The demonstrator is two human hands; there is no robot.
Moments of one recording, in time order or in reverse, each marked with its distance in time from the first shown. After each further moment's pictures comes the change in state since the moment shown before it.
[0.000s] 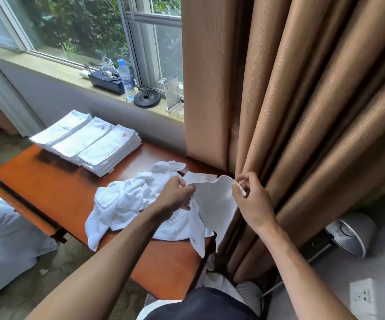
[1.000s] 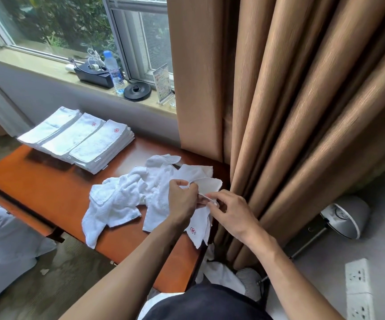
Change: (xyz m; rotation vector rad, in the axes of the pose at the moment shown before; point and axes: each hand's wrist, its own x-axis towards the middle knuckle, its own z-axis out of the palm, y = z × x) left_hand -0.023 -0.020 0.054 -0.474 0.118 -0.086; right_hand -0.042 0.003 0.025 -0.047 -0.310 -0.076
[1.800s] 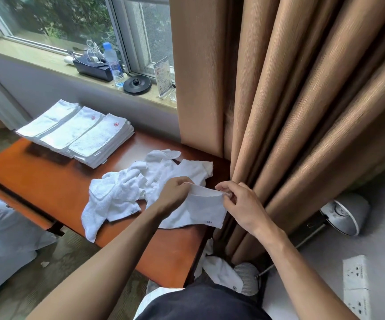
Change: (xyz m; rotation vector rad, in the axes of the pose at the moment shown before) left_hand 0.021 0.013 -0.034 0.602 -0.203 0.132; right_hand 0.002 0.007 -0.021 -0.093 0.023 0.020
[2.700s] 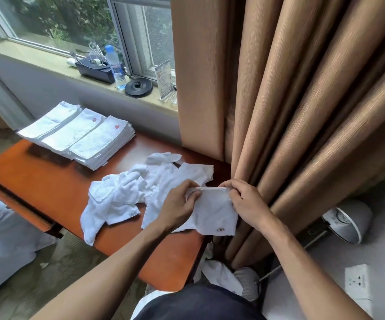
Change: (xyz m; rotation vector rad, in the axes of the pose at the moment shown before) left_hand -0.009 -0.021 0.013 0.128 0.125 0.440; right_hand 0.026 0.002 -0.013 0.183 -0.024 0.090
